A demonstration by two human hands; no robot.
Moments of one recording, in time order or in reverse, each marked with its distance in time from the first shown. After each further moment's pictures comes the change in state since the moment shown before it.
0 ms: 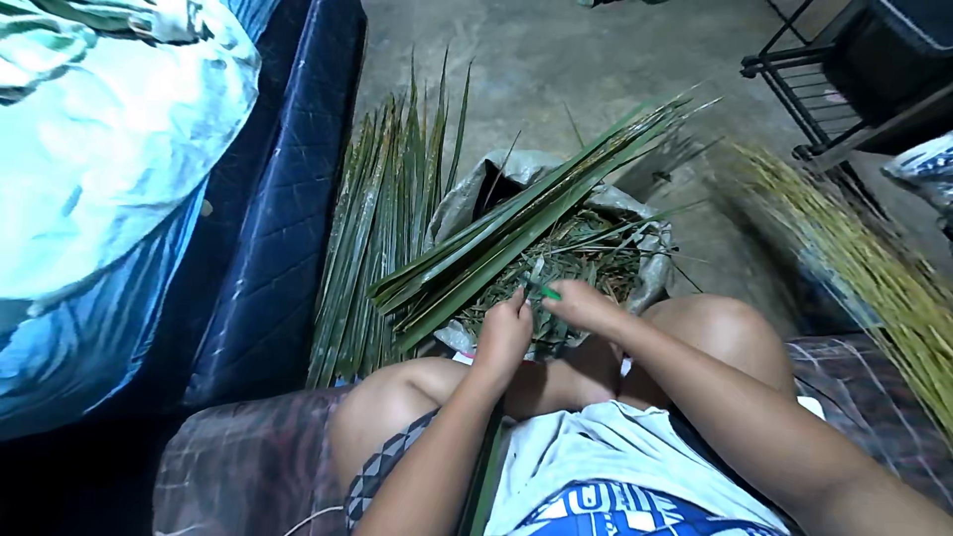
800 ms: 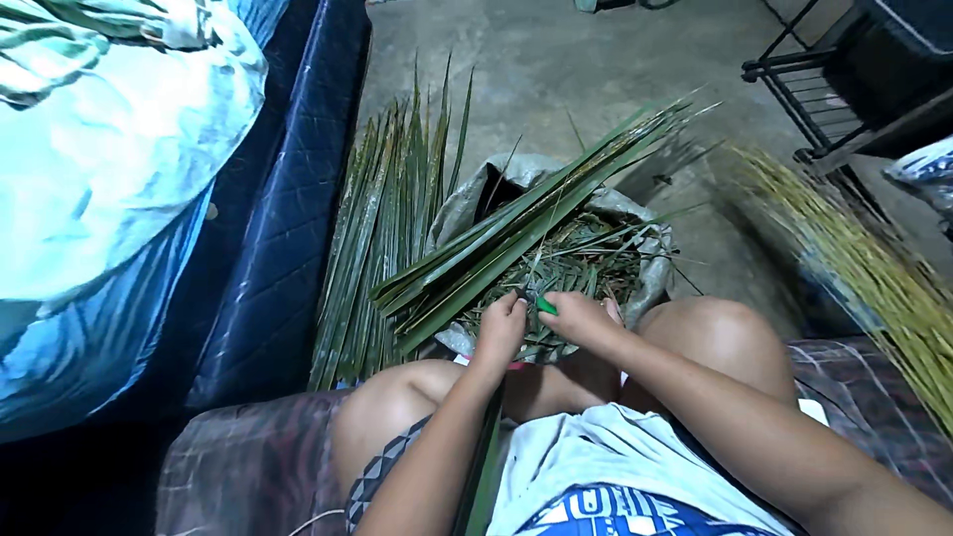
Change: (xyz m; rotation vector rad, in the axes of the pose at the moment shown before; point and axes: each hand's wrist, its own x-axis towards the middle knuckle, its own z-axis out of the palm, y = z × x) left_hand 0.002 -0.005 -0.003 -0.280 0.004 -0.015; right_hand -0.014 -0.005 0.010 -0.106 0.052 -0.046
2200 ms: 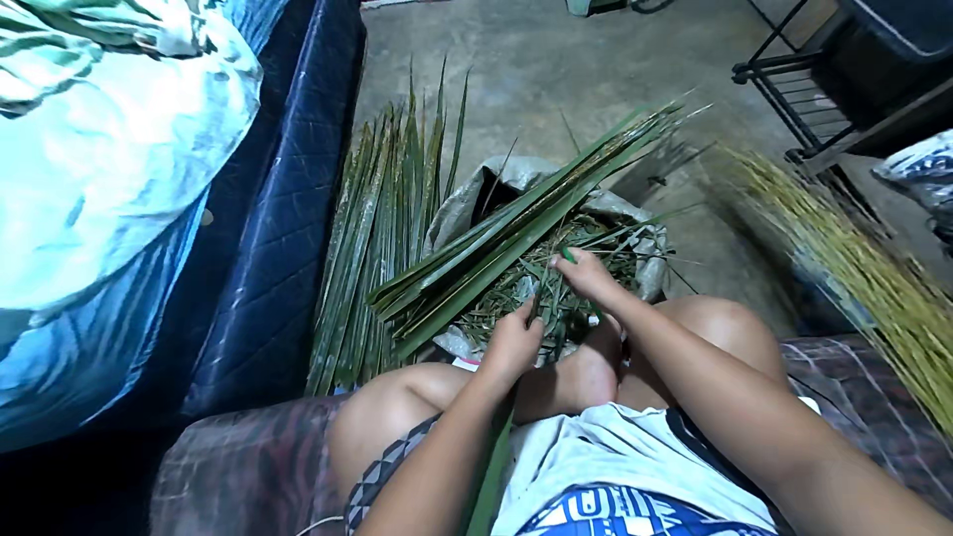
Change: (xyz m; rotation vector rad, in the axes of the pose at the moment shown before) left_hand -0.003 0.001 0.012 0.133 -0.186 -0.042; right_hand 0.049 0.037 -0.019 0.604 0.241 0.106
